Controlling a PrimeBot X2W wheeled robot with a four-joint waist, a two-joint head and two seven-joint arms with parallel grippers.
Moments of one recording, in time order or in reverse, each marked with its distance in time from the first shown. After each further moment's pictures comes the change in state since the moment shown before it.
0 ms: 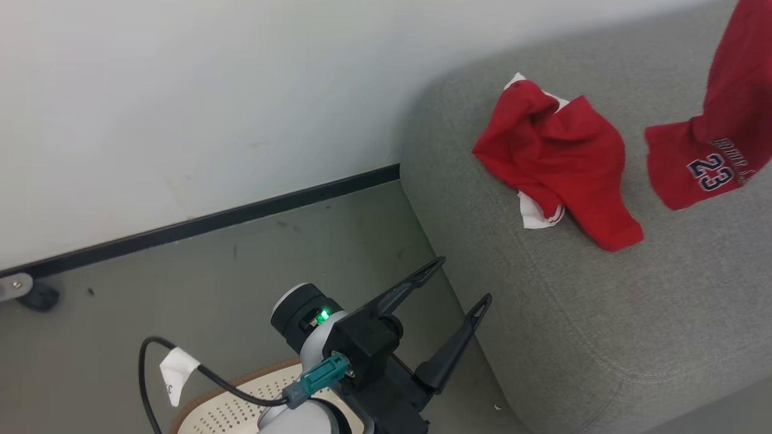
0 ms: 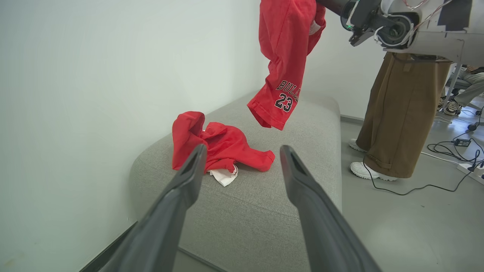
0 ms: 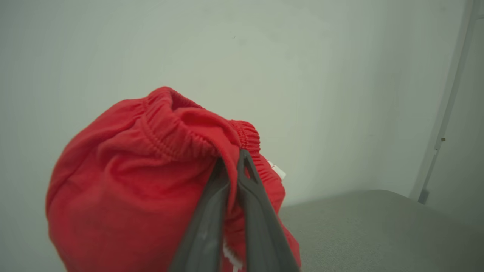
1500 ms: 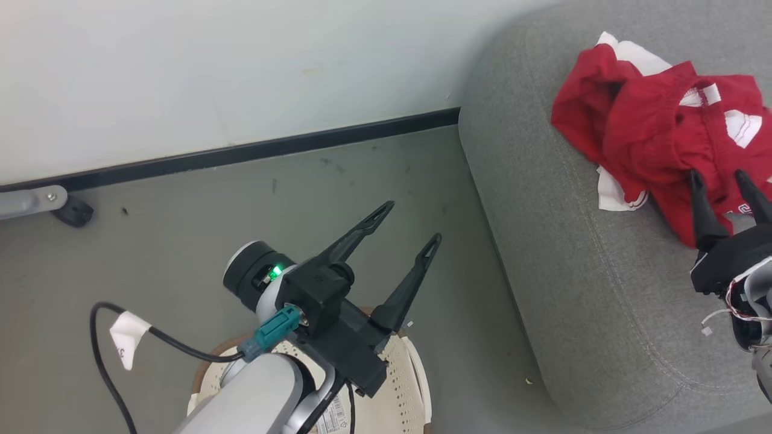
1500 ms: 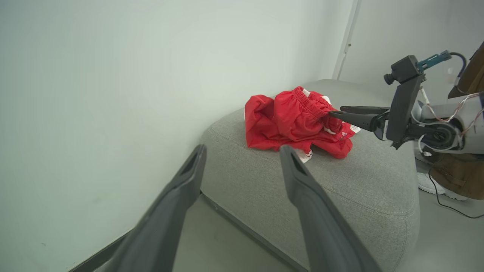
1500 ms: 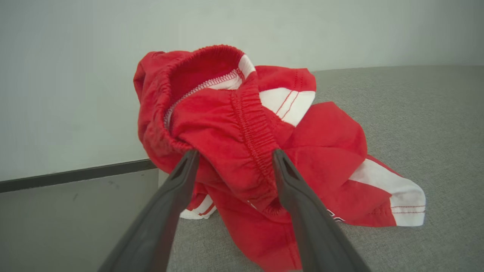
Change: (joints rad) left arm -0.107 0.019 0.078 0.075 0.007 0.004 -0.046; right arm 0.066 0.265 0.059 0.345 -0.112 0.019 0.000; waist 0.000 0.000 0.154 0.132
